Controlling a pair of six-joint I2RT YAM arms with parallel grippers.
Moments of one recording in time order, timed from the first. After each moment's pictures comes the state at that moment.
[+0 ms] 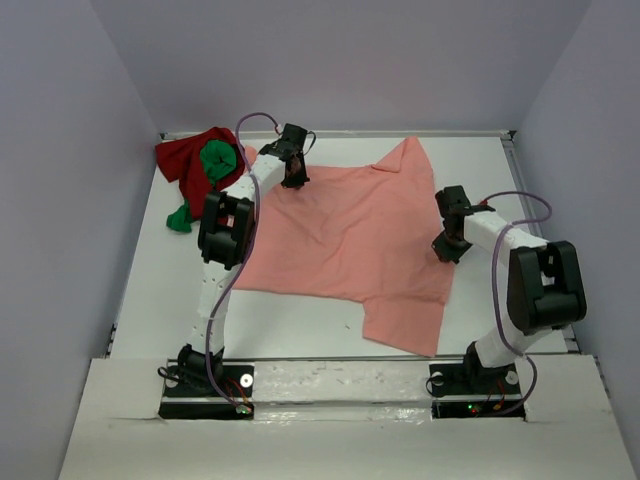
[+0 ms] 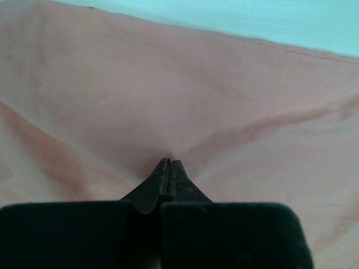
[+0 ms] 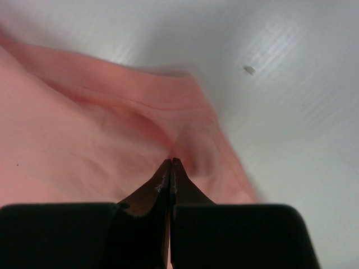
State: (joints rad) left arm -0.37 2.42 2.09 -0.61 -0.12 -0.44; right arm 0.15 1.57 0.94 -0.66 0.34 1.03
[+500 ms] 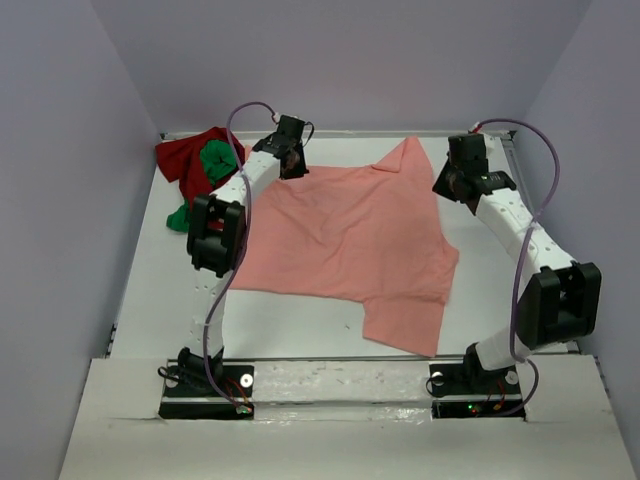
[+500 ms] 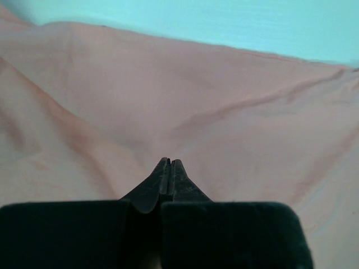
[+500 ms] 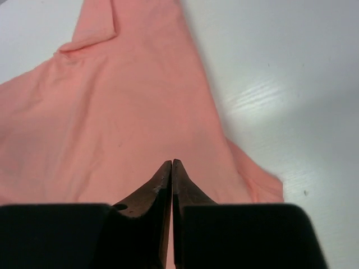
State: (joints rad) left arm -0.38 2.28 1.99 -0.57 -0.12 -0.43; right arm 0.18 1.51 1.30 -0.54 0.30 0.57
